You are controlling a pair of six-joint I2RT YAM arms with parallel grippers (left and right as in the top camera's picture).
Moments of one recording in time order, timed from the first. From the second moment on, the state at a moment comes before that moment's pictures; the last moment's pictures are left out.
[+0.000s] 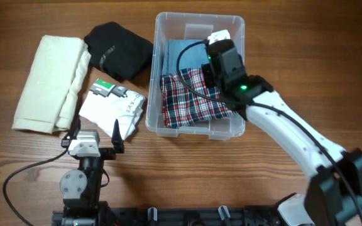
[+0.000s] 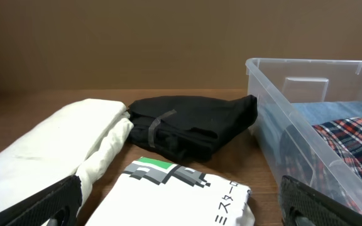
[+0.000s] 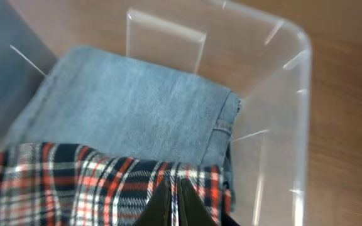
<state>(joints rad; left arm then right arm) 0.00 0.01 0.01 -0.07 0.03 -0.02 0.52 1.65 1.21 -0.34 0.33 0.10</state>
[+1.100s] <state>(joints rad) 0.00 0.01 0.01 -0.07 0.03 -0.02 0.46 1.82 1.23 -0.57 0.17 0.28</state>
